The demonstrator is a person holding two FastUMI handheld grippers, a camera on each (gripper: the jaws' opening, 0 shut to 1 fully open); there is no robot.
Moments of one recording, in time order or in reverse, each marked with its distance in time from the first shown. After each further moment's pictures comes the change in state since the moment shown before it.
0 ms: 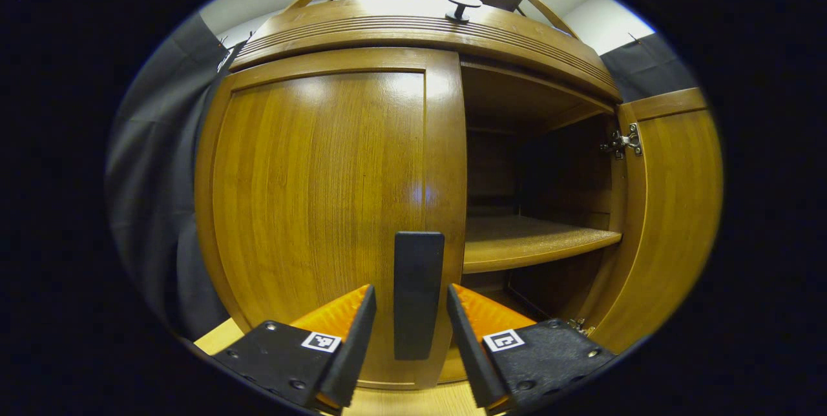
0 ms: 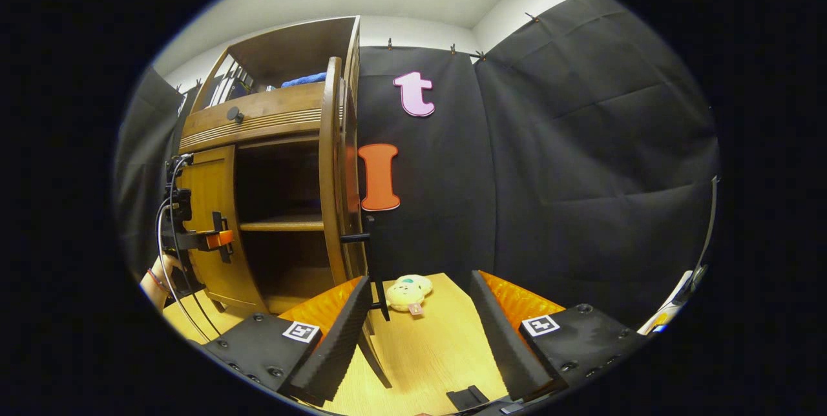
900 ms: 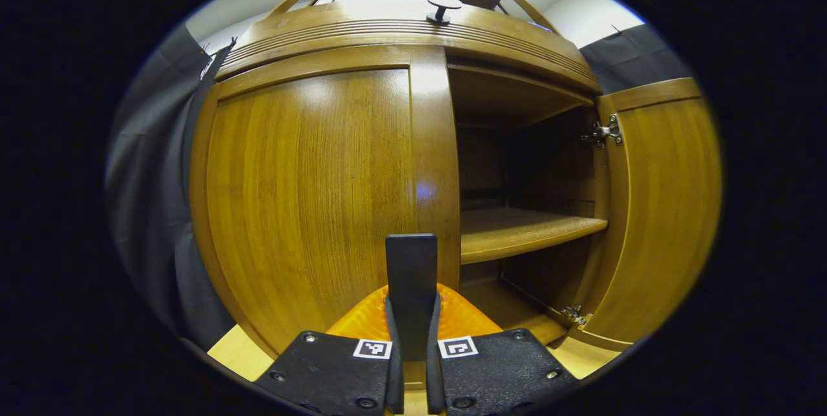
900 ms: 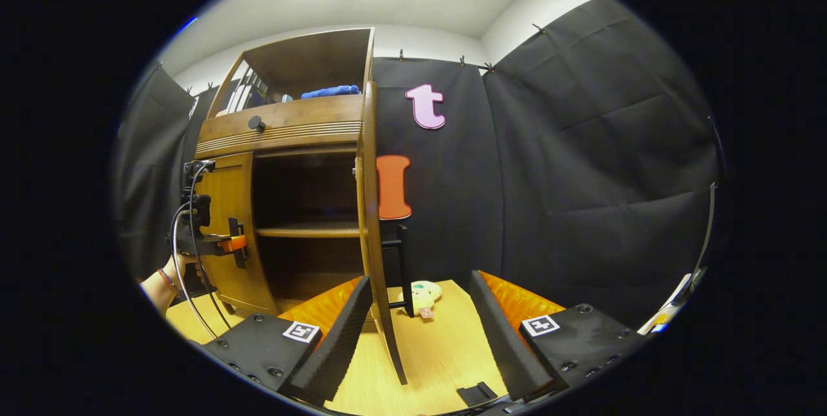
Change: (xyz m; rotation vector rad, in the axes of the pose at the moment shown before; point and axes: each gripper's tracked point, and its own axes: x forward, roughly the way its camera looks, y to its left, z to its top) left arm -0.026 -0.003 -0.002 0.035 0.028 -0.094; right arm 0.000 0.008 0.010 -0.017 -0.056 0.034
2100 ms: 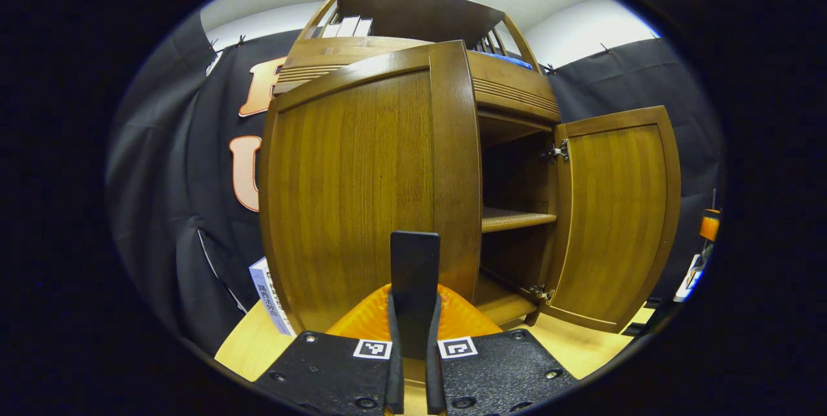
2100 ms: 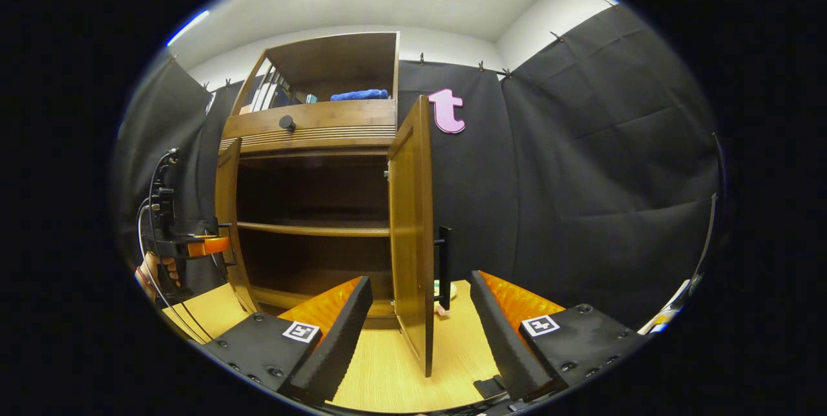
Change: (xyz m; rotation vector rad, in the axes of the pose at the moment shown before) left arm -0.118 0.040 0.002 -0.019 -0.022 -0.084; right arm -0.009 0.017 -0.001 -0.023 0.006 0.059
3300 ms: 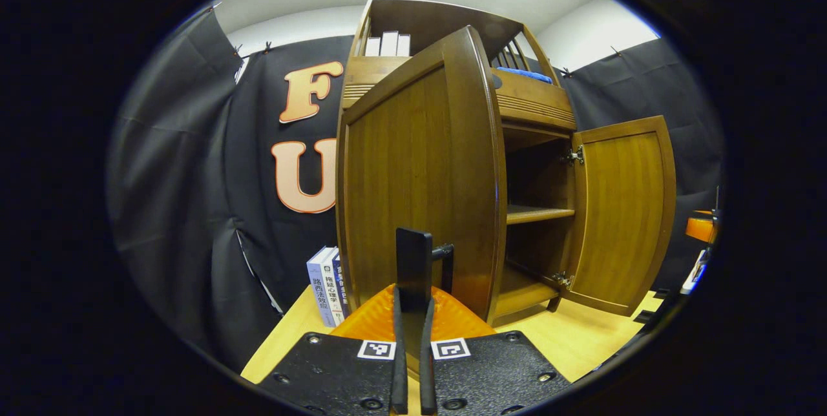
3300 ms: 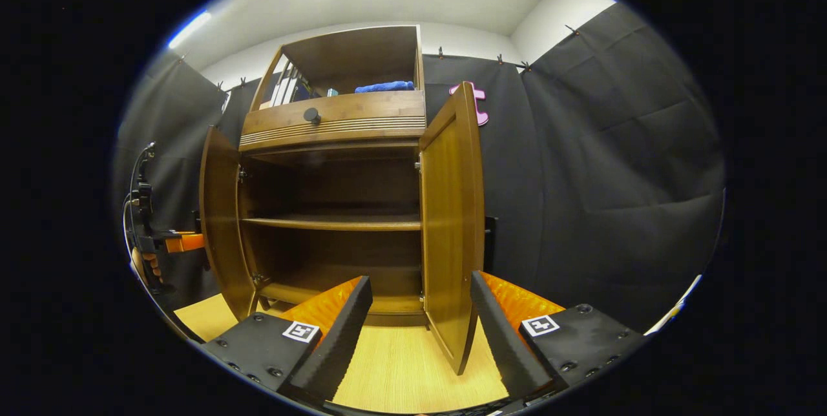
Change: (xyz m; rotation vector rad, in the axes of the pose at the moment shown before) left arm -0.073 0.075 -0.002 0.010 -0.004 0.105; right arm -0.004 0.018 -0.008 -0.007 0.039 0.083
